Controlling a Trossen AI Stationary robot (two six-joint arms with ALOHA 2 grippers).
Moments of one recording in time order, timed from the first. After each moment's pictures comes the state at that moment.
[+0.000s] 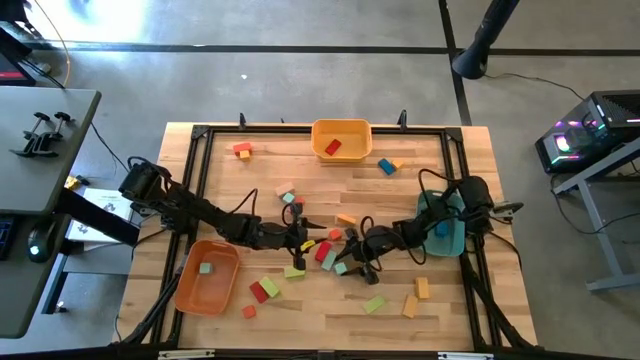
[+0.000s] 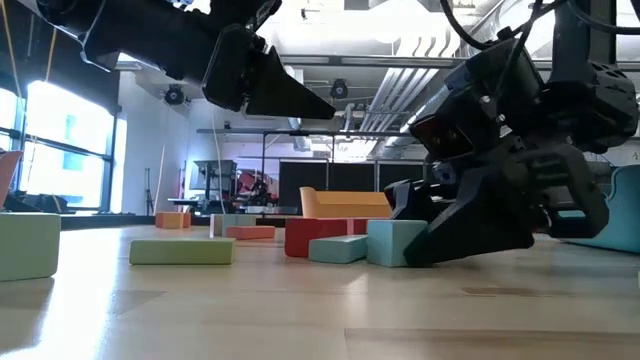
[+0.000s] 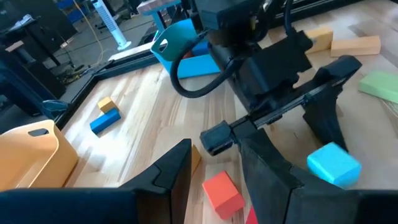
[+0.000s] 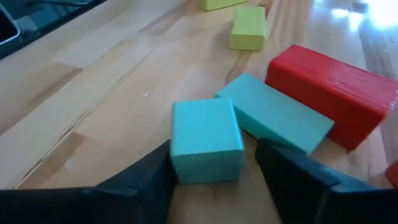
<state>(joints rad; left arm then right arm) -0.30 1.68 0.73 0.59 -0.48 0.19 0.23 2.03 0.56 0.95 -0.19 -0.02</state>
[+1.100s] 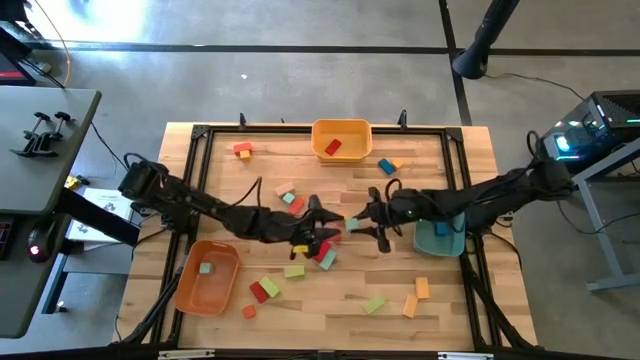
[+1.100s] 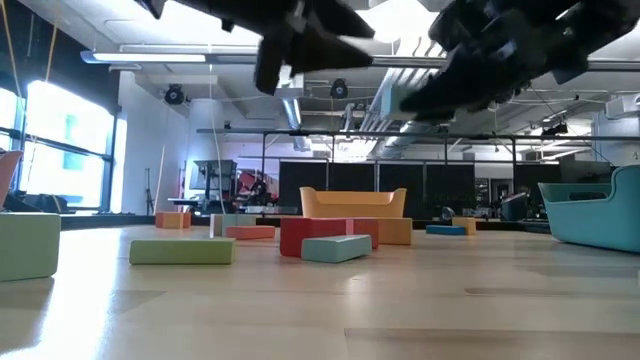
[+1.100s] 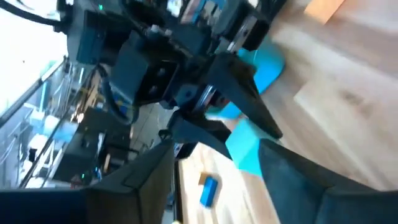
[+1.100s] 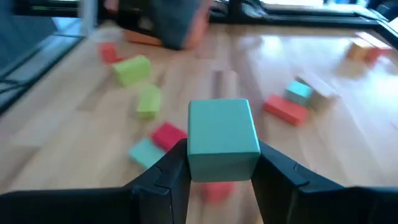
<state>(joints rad) -0.25 1.66 0.96 0.44 -0.45 1.00 0.05 1.30 0.54 0.34 -0.06 -0.03</state>
